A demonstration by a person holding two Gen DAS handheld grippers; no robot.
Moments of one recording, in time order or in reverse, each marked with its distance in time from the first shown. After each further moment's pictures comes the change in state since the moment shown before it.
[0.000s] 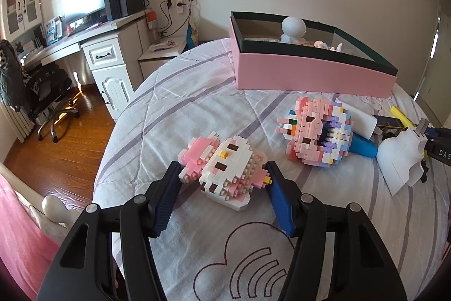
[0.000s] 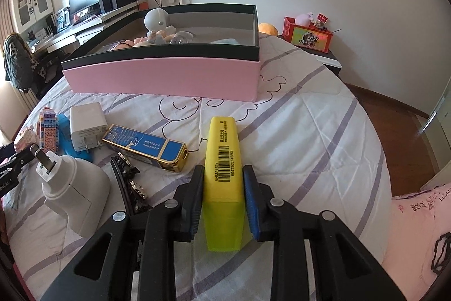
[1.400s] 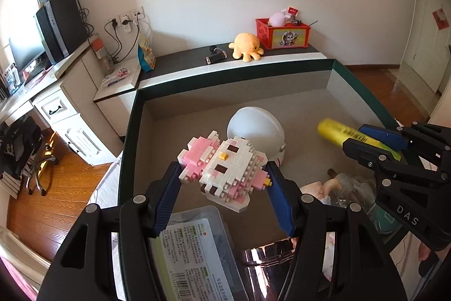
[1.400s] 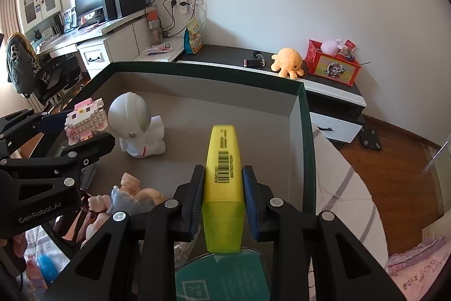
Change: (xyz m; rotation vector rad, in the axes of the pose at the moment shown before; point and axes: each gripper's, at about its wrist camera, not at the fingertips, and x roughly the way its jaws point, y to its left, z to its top) left arm 0.143 -0.100 0.207 0.191 0.072 -0.081; right arm 0.100 0.007 0.167 -0.062 -0.022 0.061
